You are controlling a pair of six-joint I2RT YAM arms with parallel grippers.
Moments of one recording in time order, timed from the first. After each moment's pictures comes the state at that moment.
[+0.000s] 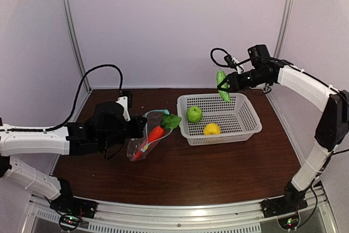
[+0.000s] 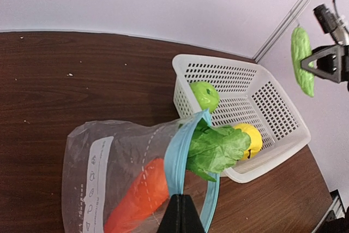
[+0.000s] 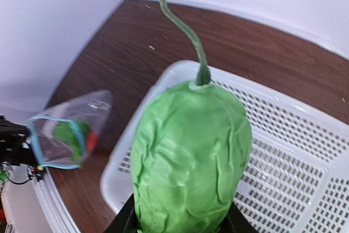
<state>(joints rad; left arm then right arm) -1.00 1.21 0.76 0.04 -0.43 -0.65 0.30 1.73 1.58 -0.71 -0.49 0.03</state>
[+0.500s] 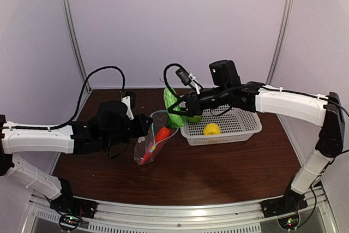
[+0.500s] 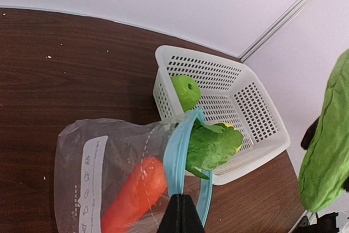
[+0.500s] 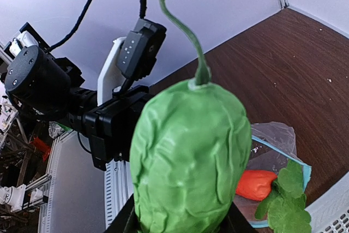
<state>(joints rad) -1.00 1.27 0.79 0.07 -0.36 -0.77 0.76 1.65 1.37 -0.15 -0.71 0.24</state>
